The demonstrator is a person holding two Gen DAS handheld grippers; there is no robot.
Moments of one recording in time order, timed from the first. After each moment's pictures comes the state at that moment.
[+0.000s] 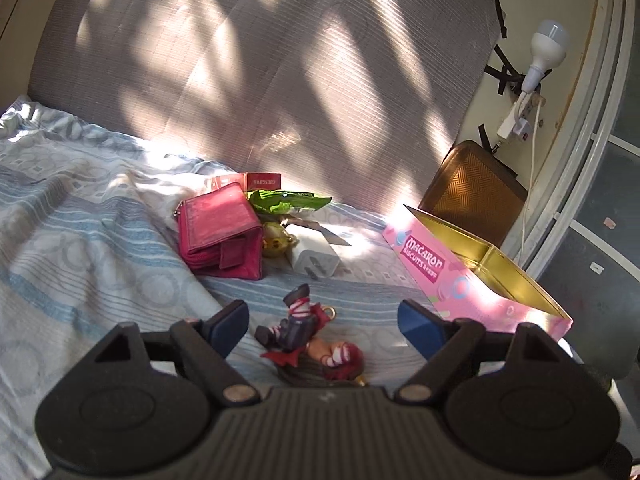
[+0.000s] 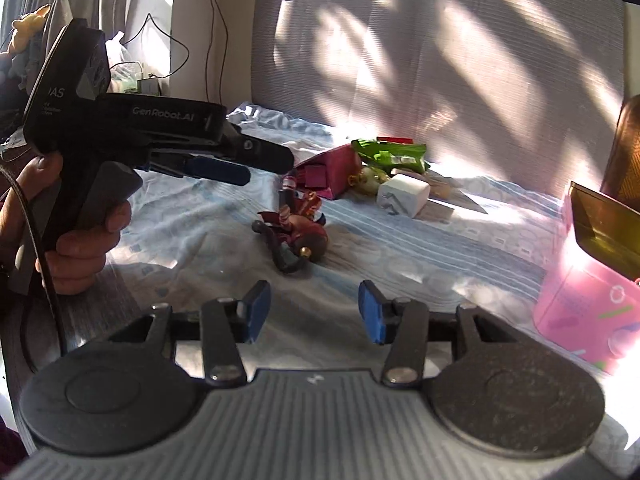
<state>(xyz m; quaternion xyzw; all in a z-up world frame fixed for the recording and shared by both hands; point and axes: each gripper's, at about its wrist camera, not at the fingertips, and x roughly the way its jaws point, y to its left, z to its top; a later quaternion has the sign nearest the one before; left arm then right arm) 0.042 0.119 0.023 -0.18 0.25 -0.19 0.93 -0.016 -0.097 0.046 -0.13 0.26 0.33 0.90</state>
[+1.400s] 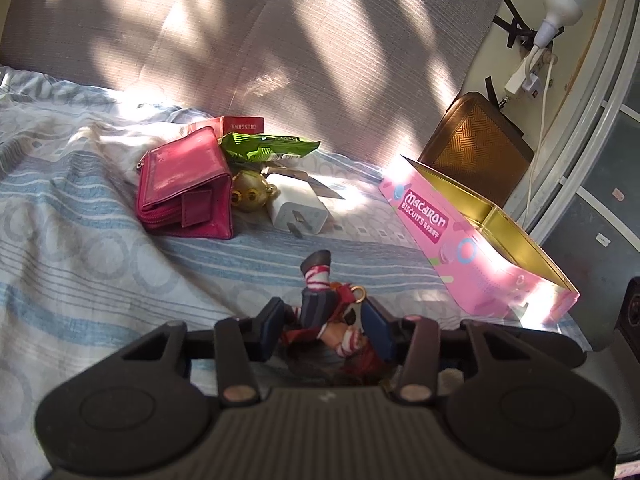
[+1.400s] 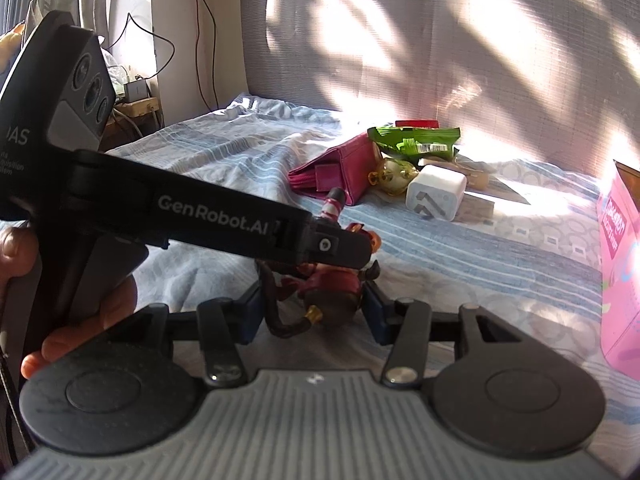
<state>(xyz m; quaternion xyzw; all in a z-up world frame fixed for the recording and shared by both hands) 0.070 0.092 0.007 -0.17 0.31 -0.21 0.91 0.031 -0.073 0.034 -0.08 0.30 0.32 0.89</state>
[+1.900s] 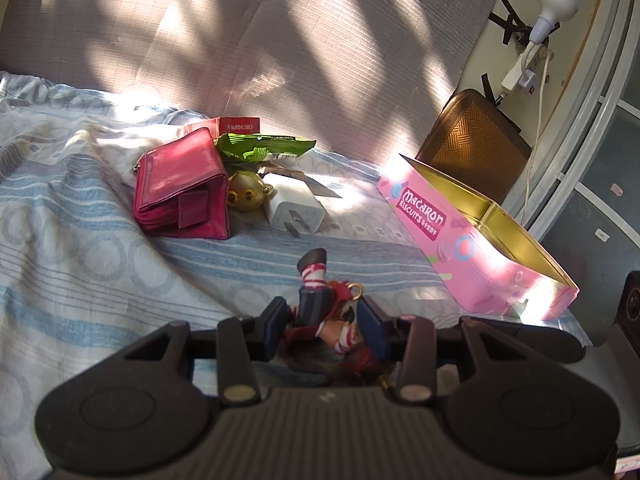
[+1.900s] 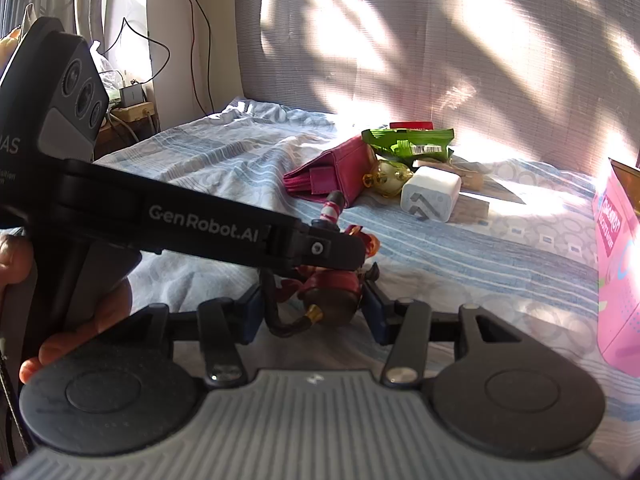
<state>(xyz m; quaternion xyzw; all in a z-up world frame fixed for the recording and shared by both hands) 0.070 0.090 0.006 -0.16 0.31 -0.21 0.91 0.032 -0.074 0.034 -0.08 0.30 0.32 0.90</state>
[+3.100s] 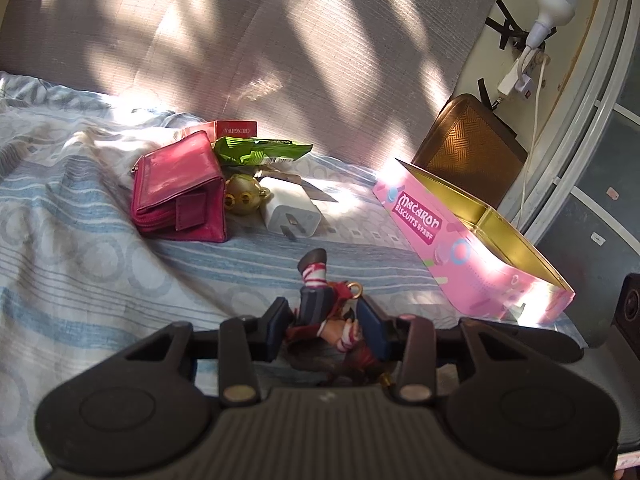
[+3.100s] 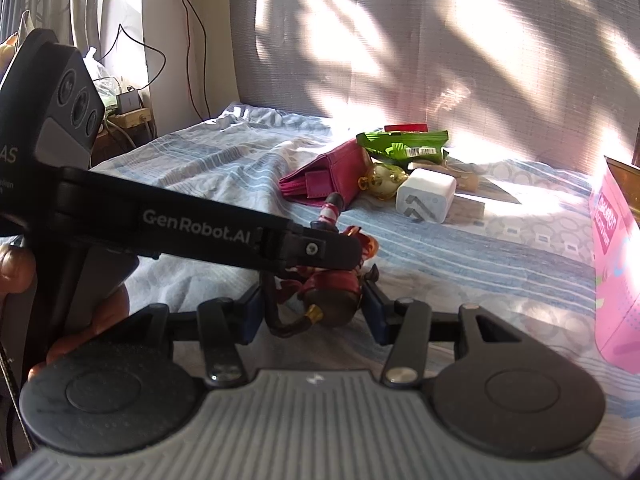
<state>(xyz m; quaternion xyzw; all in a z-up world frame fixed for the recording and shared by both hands) 0.070 0.092 0.006 -0.17 0.30 -0.21 0.91 0.031 -0.077 0.036 -0.07 0.30 0.31 0.90</state>
